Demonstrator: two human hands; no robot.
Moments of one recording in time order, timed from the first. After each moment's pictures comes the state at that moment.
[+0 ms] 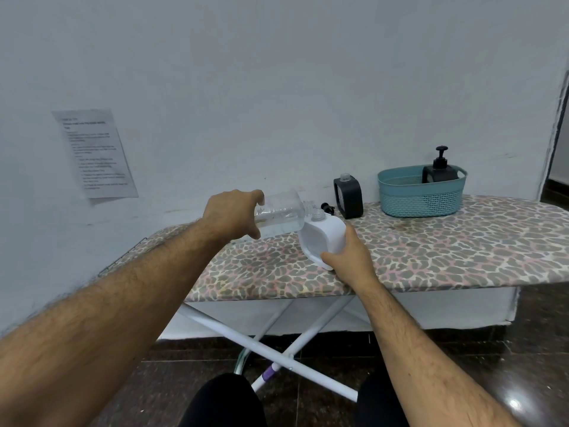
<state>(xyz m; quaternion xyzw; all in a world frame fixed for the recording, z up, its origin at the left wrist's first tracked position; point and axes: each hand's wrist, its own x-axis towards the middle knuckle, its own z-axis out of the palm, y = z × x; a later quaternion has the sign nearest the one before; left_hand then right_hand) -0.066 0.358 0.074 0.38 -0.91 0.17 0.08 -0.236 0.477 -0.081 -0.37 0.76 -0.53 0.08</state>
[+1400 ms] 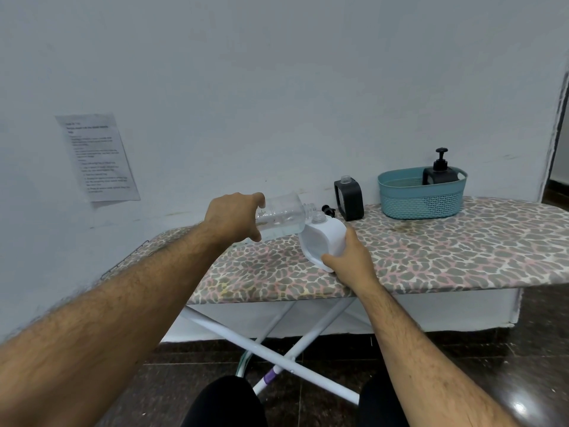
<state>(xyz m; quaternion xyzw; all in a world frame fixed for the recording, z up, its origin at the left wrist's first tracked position) -0.067 0.360 0.073 0.38 -0.90 0.18 0.08 -0.236 0.478 -0.082 -0.37 0.76 -0.54 0.09</state>
